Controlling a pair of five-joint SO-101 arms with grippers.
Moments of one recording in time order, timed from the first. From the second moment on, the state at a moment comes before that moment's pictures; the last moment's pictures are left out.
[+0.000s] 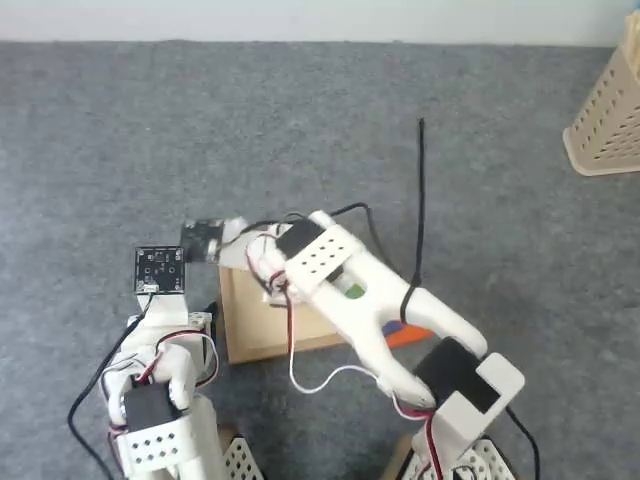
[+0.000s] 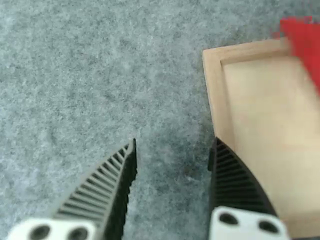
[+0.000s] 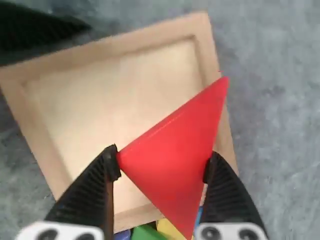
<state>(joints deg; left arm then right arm) -21.1 -103.4 96.8 72.2 -7.3 -49.1 8.5 13.8 58.7 42.0</state>
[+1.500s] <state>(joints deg) -21.1 -103.4 96.8 72.2 -7.3 -39.8 -10.7 44.0 32.8 16.7</state>
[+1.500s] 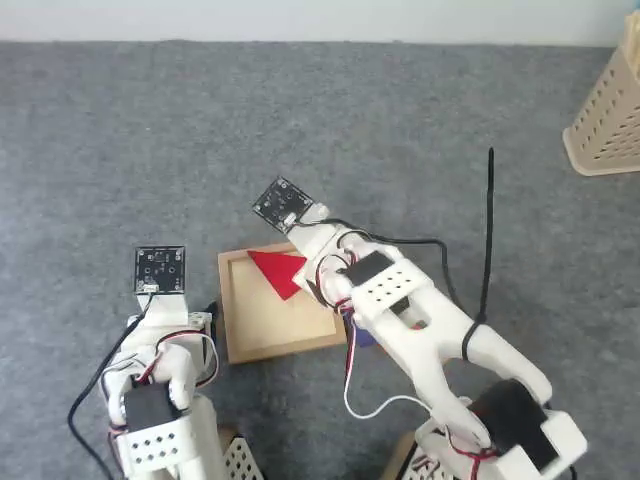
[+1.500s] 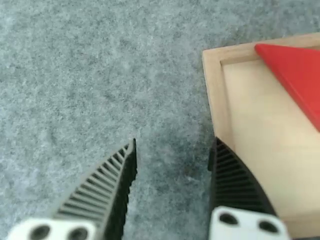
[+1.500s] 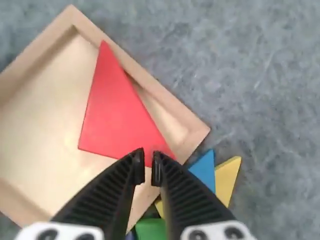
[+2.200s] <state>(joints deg) -21.1 -103.4 96.8 72.2 -7.3 -41.1 1.7 41.2 24.1 15.9</state>
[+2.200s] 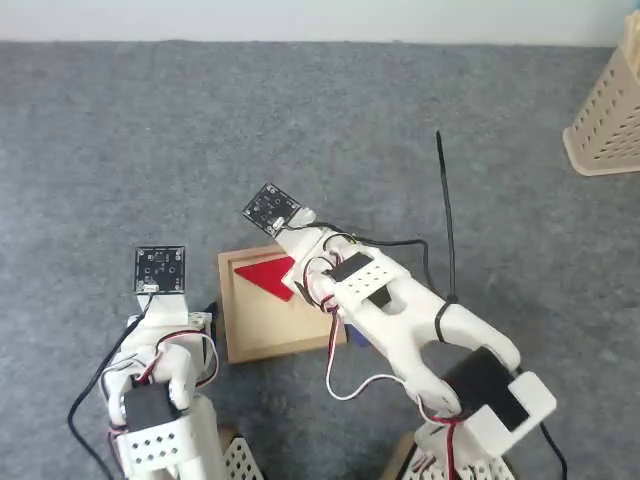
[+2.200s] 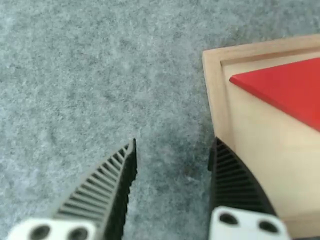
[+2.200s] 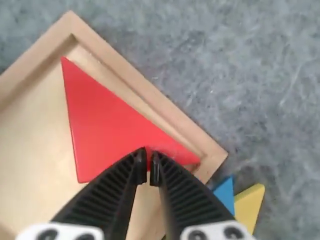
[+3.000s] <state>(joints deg) -21.1 -103.4 96.8 72.2 -7.3 -38.1 1.1 35.4 43.0 10.6</state>
